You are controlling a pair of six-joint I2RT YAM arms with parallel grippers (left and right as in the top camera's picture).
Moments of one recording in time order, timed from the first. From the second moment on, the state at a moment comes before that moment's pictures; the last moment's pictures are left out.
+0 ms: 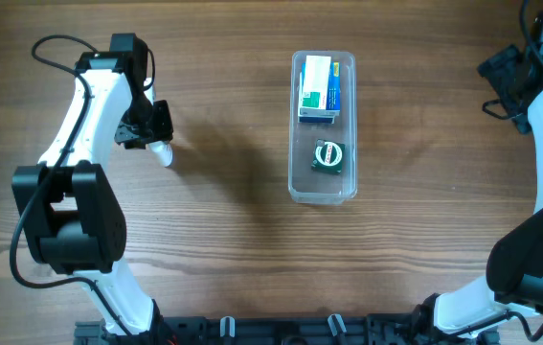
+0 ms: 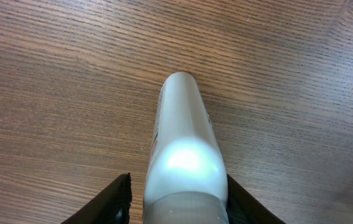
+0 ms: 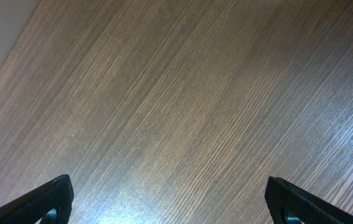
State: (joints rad) left arm 0.00 1.97 1.57 -1.18 -0.01 -0.23; right arm -0.29 1.76 1.55 -0.82 0.21 0.69
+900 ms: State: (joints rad) left arm 0.00 1.97 1.57 -1.16 -0.01 -0.23; right arm -0.29 1.76 1.55 -0.82 0.21 0.69
